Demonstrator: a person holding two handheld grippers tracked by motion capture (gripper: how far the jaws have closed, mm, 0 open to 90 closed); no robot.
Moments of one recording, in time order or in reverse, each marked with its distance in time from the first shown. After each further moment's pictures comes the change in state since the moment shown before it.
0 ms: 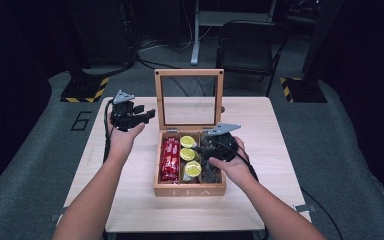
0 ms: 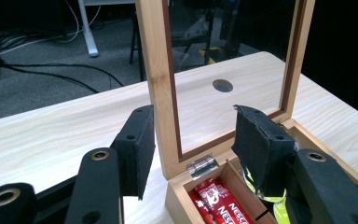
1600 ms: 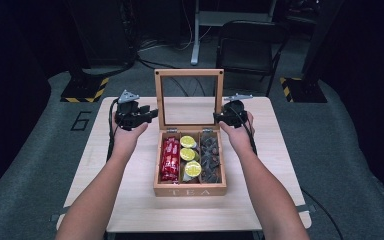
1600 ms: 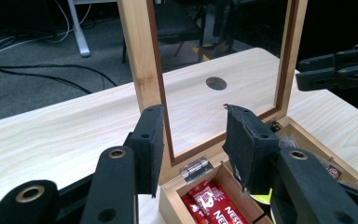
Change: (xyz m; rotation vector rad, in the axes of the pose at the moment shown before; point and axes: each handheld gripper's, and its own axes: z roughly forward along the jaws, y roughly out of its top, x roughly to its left) left arm -0.003 0.001 0.011 0.006 -0.029 0.017; right arm -0.101 0.033 0.026 -0.015 -0.267 0.272
